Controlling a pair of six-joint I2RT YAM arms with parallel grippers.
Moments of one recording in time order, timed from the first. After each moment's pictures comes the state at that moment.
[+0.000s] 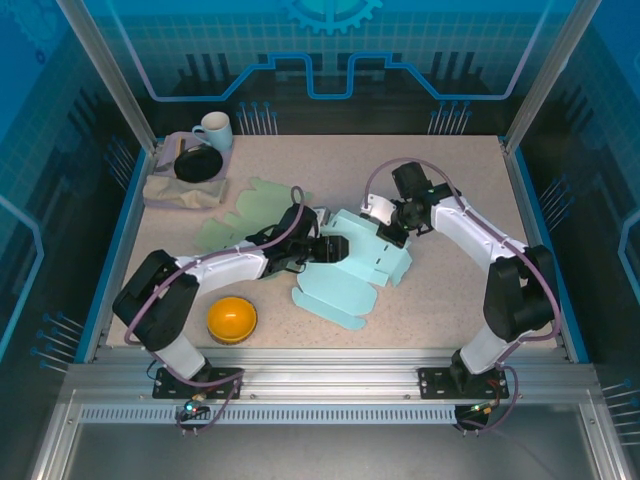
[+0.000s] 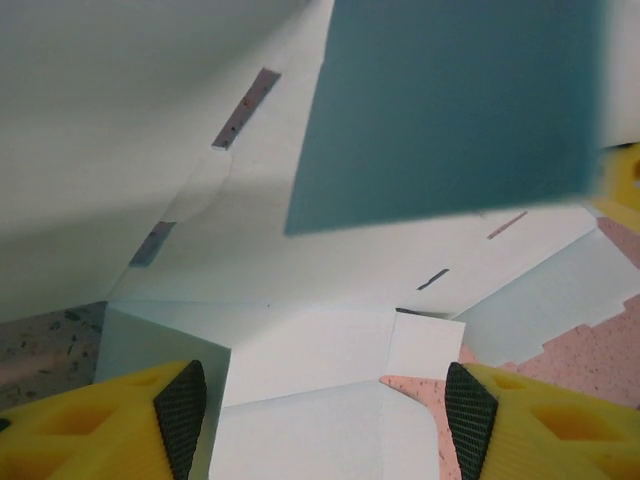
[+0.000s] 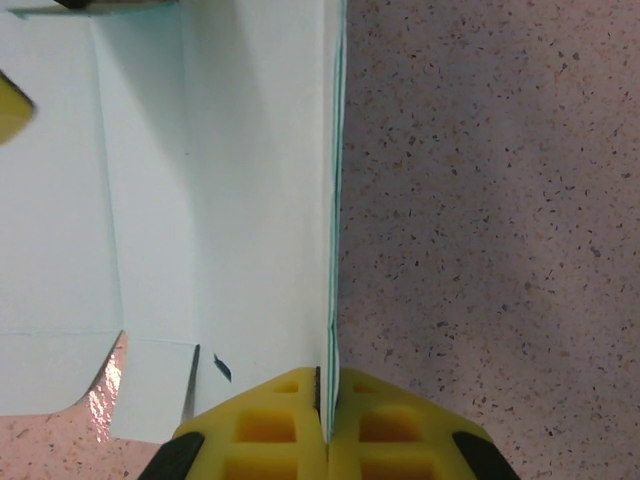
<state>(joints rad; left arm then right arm) -0.64 1.62 0.94 -0.04 0.22 -0.63 0.34 1.64 1.26 -0.78 -0.23 -0.78</state>
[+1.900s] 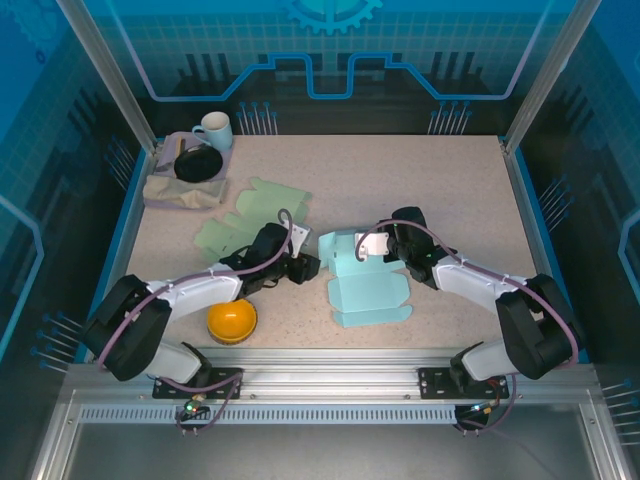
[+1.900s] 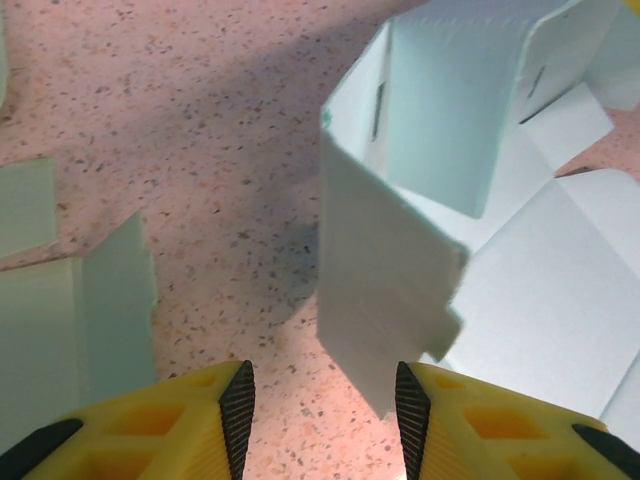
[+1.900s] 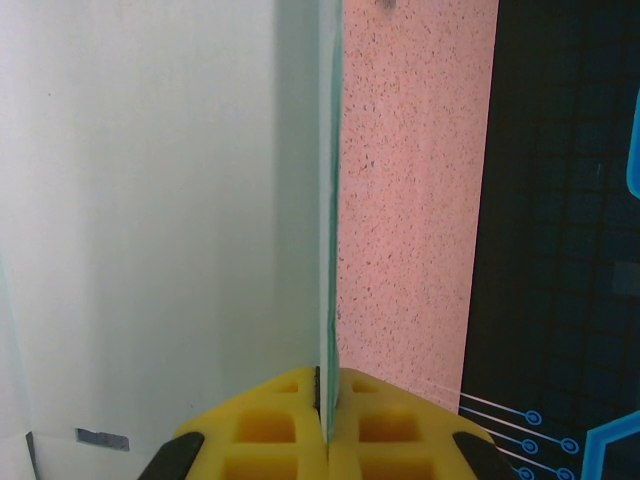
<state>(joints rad) -0.60 1.43 0.67 0.04 0.16 -0.27 0.47 1.42 0.68 0.11 0.08 -1.32</state>
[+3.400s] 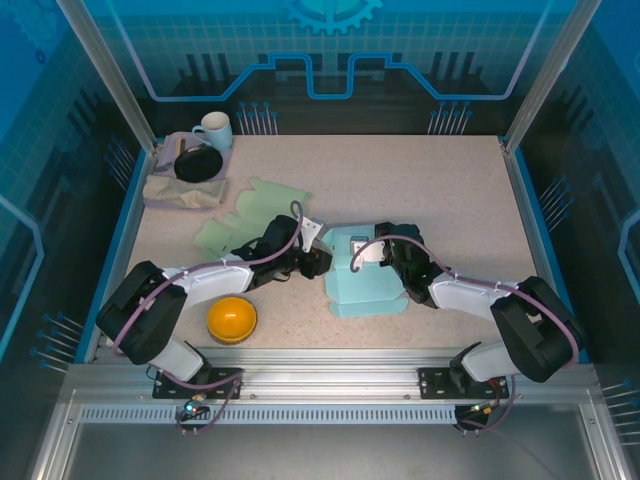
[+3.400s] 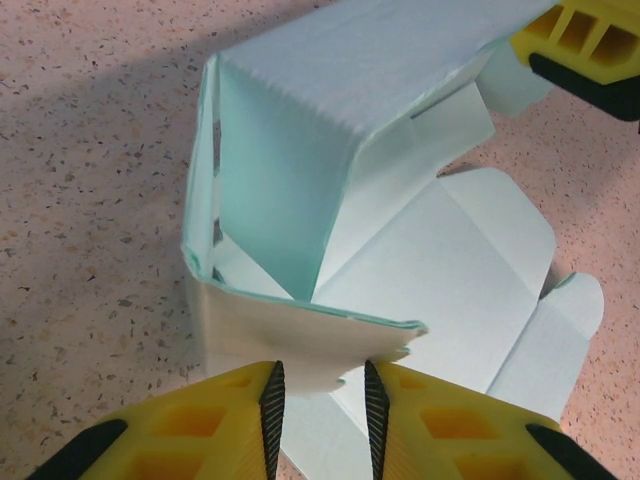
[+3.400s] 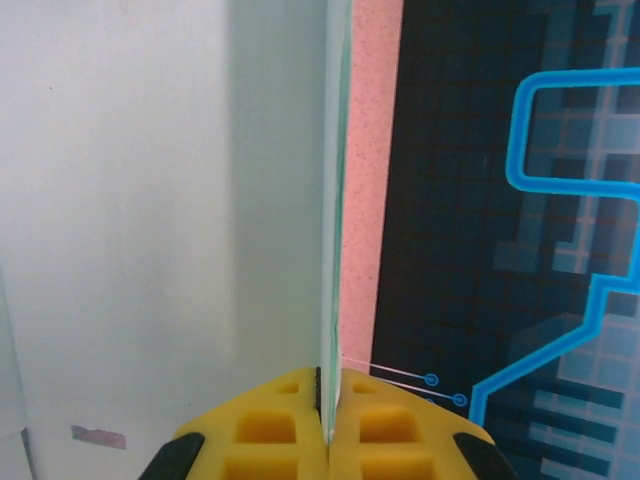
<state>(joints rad) -0.61 1.54 0.76 0.09 0.29 -0.29 0.56 1.41 0.53 0.46 0.28 -1.39</state>
